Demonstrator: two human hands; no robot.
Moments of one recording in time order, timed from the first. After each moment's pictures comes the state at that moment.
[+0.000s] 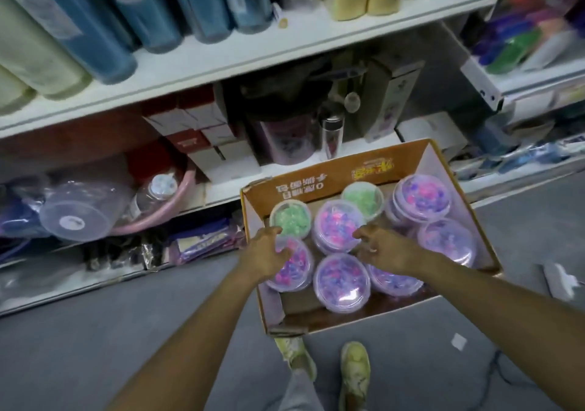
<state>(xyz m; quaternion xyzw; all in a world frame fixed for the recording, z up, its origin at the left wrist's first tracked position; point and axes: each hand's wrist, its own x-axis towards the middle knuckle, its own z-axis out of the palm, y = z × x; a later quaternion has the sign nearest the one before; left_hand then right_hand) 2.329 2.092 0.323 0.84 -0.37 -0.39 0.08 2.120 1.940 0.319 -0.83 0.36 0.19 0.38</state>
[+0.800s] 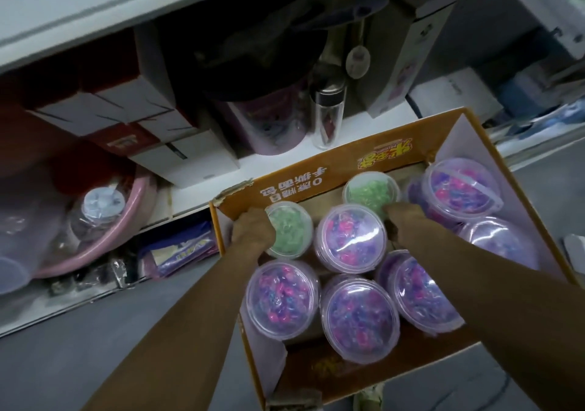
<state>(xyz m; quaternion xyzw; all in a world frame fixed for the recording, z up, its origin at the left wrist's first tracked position) 2.387 1.989 0.212 0.90 -0.28 -0.33 -0.05 2.173 1.852 0.172 -0.33 0.75 -0.04 0.57</state>
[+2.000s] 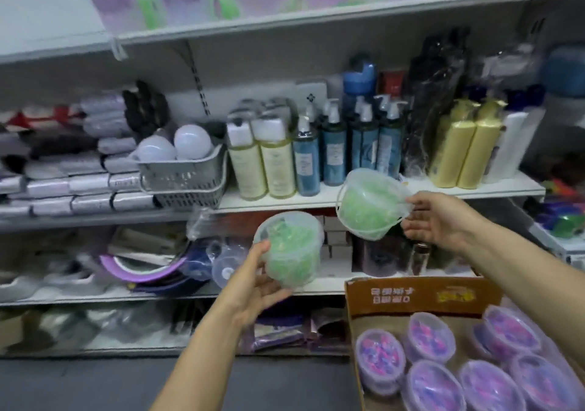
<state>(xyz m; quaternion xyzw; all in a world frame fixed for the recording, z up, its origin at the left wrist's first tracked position) 2.408 2.286 0.575 0.60 0.03 -0.40 0.69 2.255 2.034 0.637 -0.52 0.42 -0.18 0.72</state>
